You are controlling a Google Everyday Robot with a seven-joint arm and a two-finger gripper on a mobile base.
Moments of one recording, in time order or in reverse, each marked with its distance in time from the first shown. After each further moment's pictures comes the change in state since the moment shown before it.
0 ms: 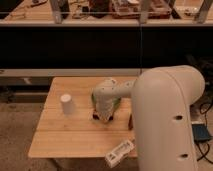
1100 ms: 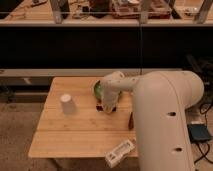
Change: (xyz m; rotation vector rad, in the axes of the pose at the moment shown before) arm 0.069 -0.008 -0.004 0.068 0.013 0.001
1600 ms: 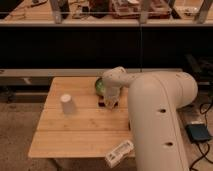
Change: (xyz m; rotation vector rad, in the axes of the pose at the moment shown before) arm 0.035 0.001 0.000 -0.022 -0.002 0.005
